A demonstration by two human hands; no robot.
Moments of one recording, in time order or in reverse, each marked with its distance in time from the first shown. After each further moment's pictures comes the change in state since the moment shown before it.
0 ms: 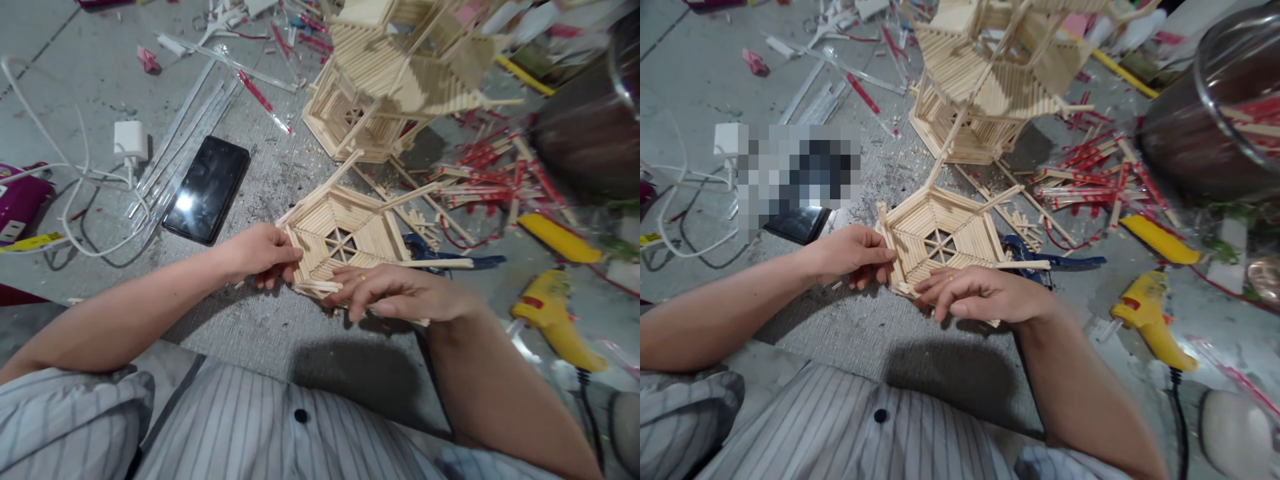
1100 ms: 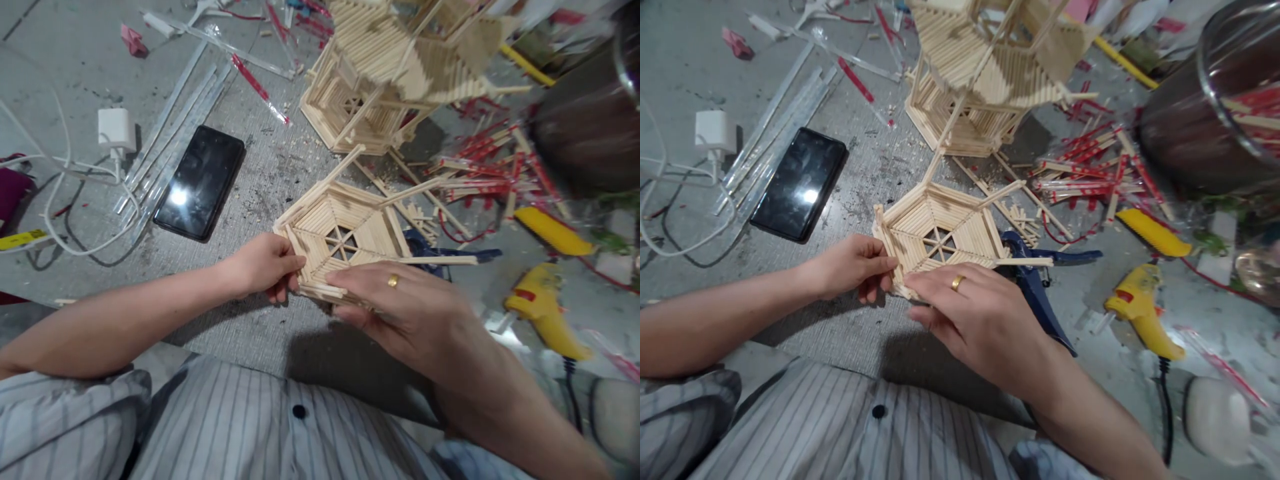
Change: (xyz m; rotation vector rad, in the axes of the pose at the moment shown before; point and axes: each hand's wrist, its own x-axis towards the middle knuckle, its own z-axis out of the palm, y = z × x) left_hand -0.001 -0.007 0.018 -0.058 -0.017 -0.045; right_hand 0.011 -0.057 0.054 -0.968 0.612 0.062
